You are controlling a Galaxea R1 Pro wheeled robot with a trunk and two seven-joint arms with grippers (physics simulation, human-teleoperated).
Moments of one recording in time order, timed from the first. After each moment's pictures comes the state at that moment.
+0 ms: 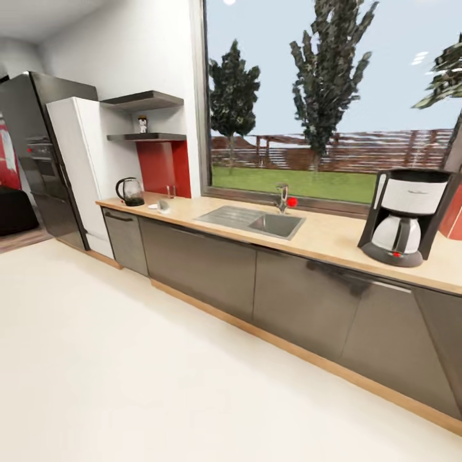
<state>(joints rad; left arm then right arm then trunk) 0.05 -0.04 0.12 -0.61 0.07 0.00 0.00 -0.14 -0.06 0.00 -0.23 0.13 -0.02 0.00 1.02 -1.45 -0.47</state>
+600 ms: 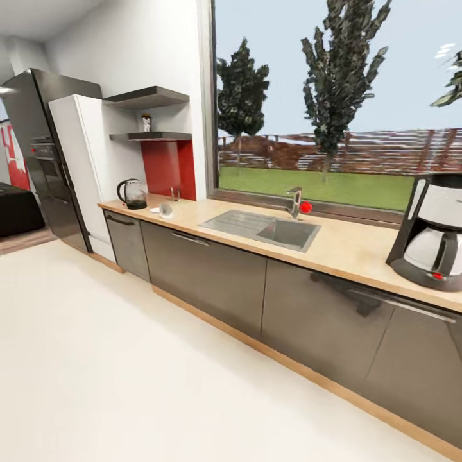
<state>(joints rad) 0.05 -0.04 0.12 -0.61 0.07 0.00 0.00 -0.14 -0.06 0.00 -0.23 0.13 -0.02 0.00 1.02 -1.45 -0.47</state>
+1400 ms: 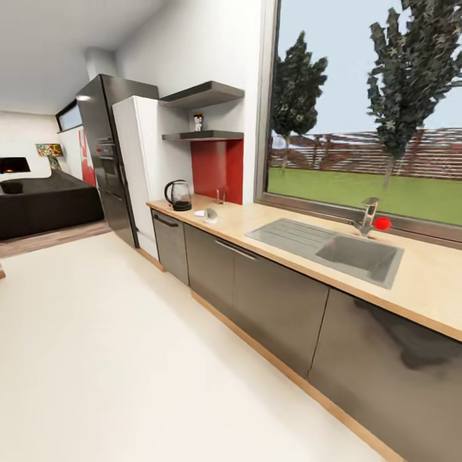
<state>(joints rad) 0.05 -0.04 0.16 -0.61 0.07 0.00 0.00 -0.14 -0.05 0.01 -0.23 0.13 -0.02 0.00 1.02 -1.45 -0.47</state>
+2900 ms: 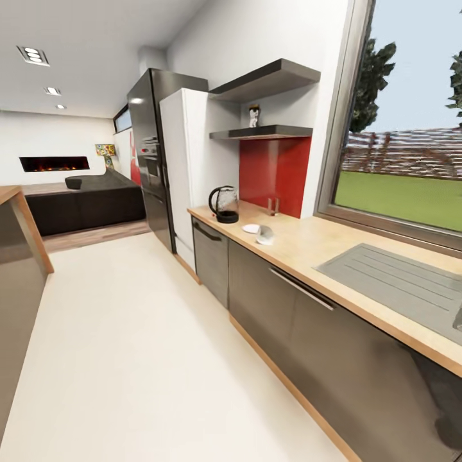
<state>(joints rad) 0.05 -0.04 0.16 -0.61 0.07 0.00 0.00 -0.14 -0.06 0.01 -0.23 0.14 -0.02 0.00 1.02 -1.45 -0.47</state>
